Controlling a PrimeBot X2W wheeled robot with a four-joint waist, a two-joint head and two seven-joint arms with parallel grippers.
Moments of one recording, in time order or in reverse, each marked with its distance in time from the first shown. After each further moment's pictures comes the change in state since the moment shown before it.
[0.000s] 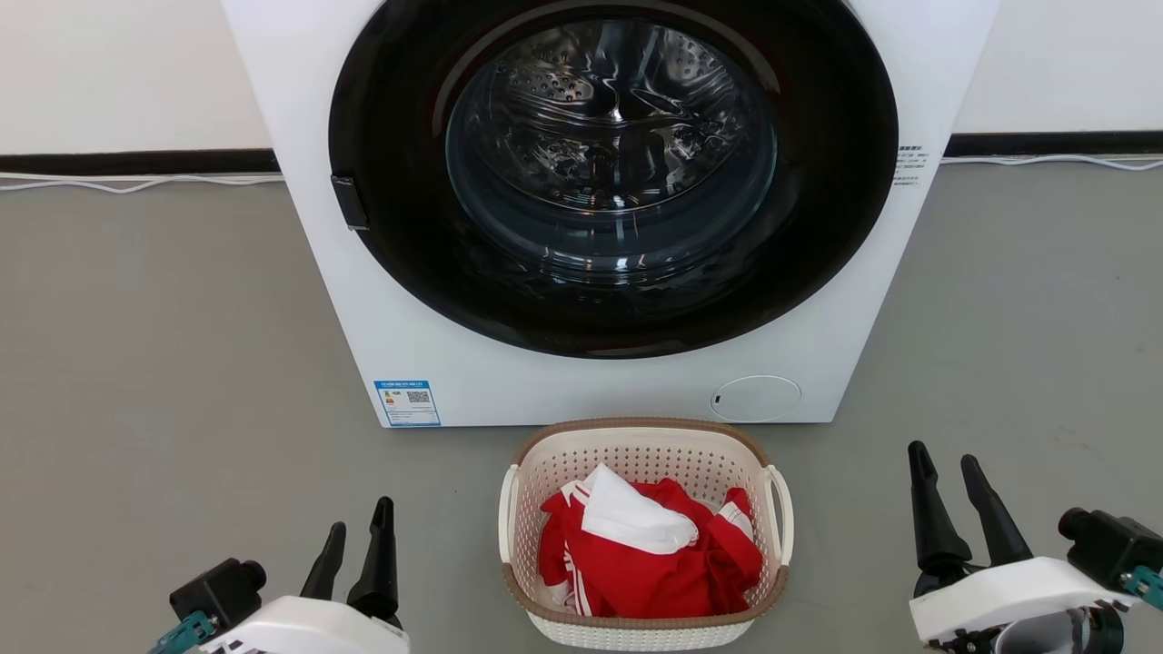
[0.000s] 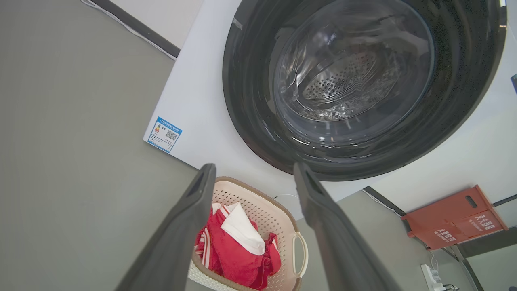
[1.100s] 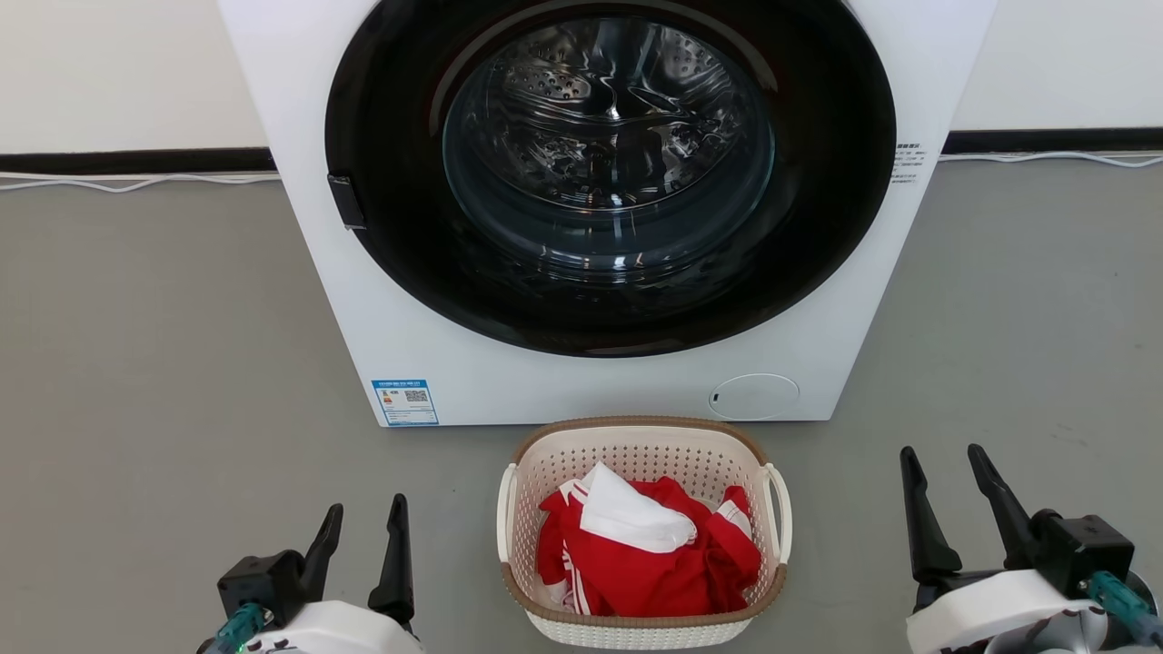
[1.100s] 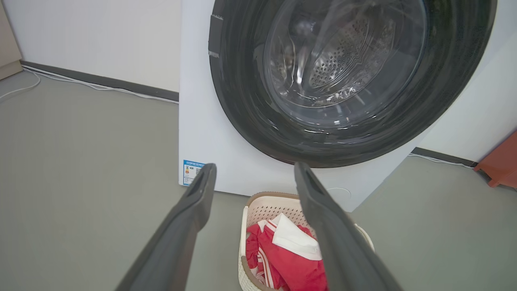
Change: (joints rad) left arm 0.000 0.006 -0.027 -0.003 0.382 0.036 -0.094; right arm -0.004 -0.010 -0.016 0.027 -0.374 0.000 -0.093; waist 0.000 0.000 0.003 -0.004
